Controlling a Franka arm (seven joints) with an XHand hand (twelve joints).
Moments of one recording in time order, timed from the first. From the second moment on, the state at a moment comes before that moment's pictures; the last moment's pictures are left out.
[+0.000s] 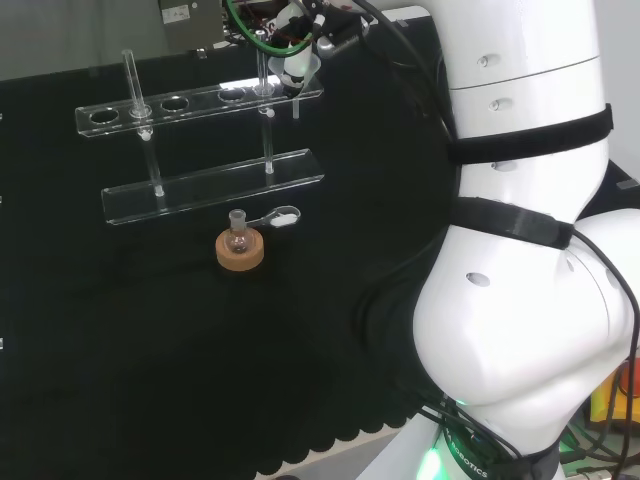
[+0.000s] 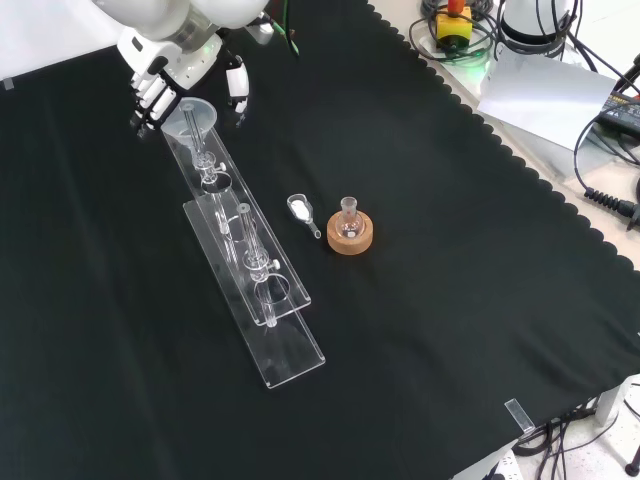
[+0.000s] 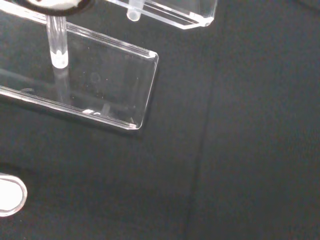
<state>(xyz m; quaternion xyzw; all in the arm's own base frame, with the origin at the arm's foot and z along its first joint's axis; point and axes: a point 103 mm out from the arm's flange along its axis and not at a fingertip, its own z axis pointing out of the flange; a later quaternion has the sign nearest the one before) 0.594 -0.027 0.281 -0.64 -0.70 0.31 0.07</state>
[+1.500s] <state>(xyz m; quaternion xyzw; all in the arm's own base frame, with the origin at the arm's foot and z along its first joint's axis) 0.599 -0.025 0.279 -0.63 -0.70 0.33 0.04</state>
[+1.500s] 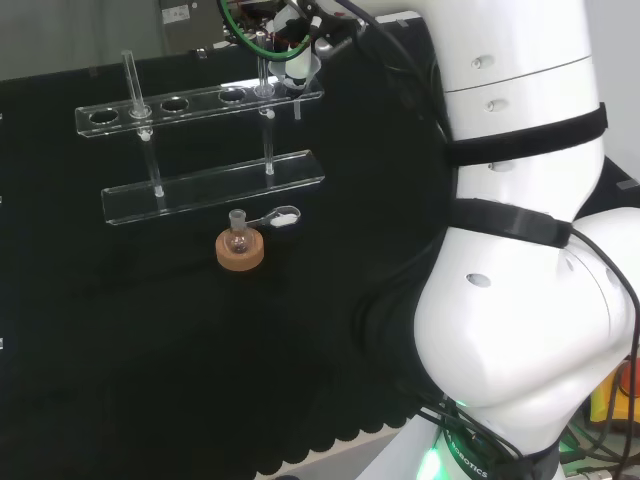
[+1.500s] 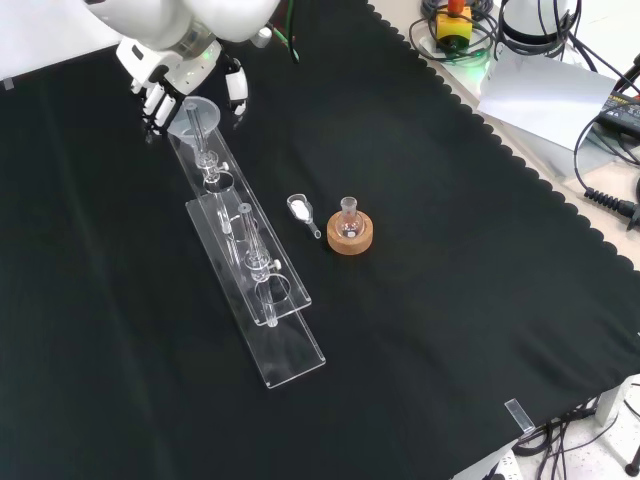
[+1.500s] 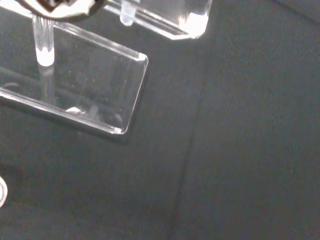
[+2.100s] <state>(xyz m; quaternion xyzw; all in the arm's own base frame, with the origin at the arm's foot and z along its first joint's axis) 0.598 -0.022 0.316 -0.64 -0.70 0.31 -0.02</state>
